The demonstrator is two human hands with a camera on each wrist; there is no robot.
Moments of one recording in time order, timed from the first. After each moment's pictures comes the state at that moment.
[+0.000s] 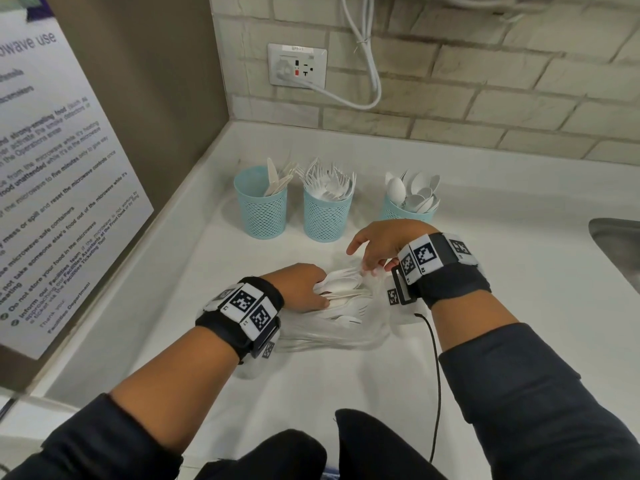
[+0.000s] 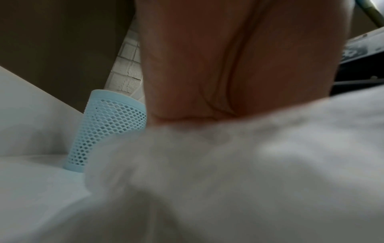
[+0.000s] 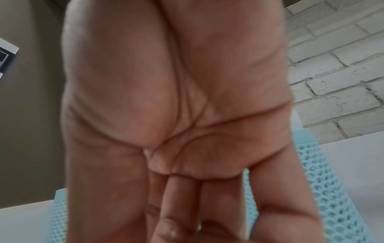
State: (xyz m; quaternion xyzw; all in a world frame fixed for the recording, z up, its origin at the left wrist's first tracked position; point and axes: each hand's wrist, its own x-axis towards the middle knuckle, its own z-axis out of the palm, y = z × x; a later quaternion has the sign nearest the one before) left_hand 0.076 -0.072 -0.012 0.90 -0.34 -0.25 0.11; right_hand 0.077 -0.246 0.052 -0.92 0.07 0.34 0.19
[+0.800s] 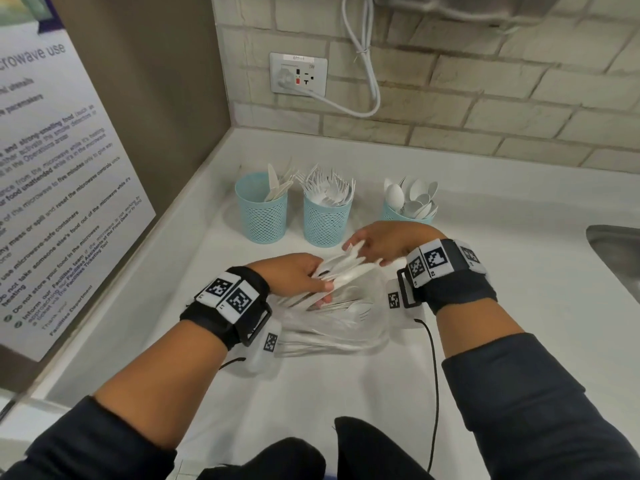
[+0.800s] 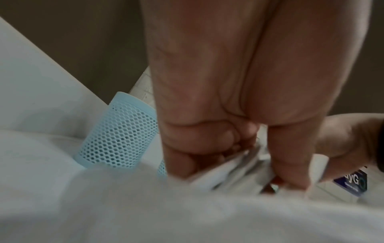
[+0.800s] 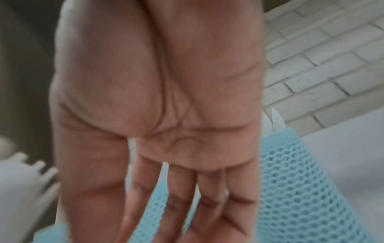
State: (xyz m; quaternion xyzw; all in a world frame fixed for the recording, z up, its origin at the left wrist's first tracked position) left_hand 0.085 -0.060 0.010 0.82 -0.33 -0.34 0.33; right_hand 0.076 -0.256 0.053 -0.92 0.05 0.29 0.26
